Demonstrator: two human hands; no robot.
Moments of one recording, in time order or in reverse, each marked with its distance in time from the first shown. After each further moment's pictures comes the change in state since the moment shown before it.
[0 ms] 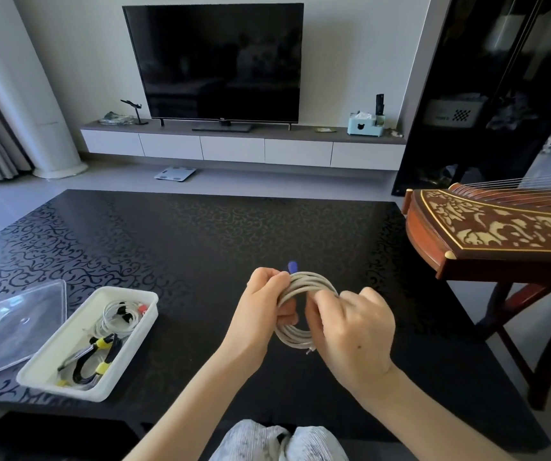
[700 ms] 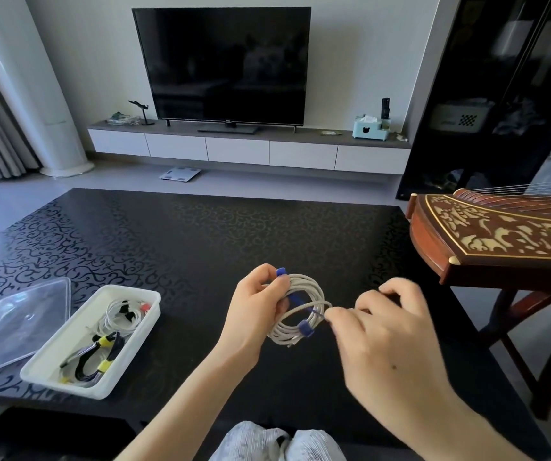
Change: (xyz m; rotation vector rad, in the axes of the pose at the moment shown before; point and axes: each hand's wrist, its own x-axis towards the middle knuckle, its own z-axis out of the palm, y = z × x) left_hand 0.002 0.004 -0.007 0.120 0.074 0.043; right_hand 0.002 0.009 -0.050 -0.018 -0.212 -0.180
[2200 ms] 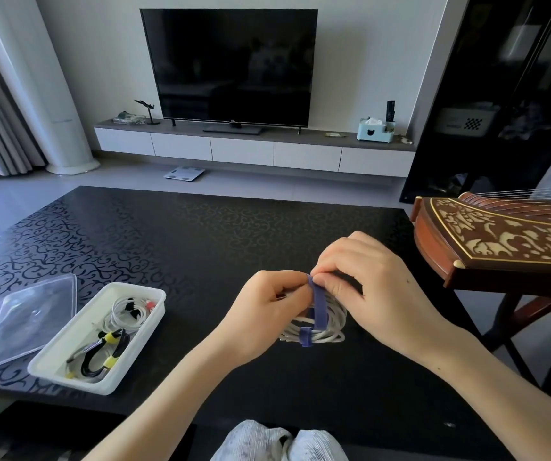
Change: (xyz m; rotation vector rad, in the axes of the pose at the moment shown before) left_hand -0.013 0.024 -0.014 0.366 -0.312 0.307; right_hand 0.056 0.028 -0.001 0.636 -0.108 -0.003
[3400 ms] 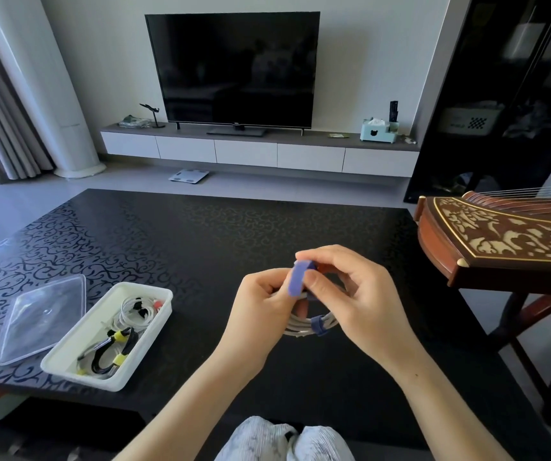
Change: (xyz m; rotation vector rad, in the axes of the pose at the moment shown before) left_hand -0.008 0.002 0.012 -0.239 0.266 -0.063; right_hand -0.009 -0.019 0.030 0.600 0.178 0.287
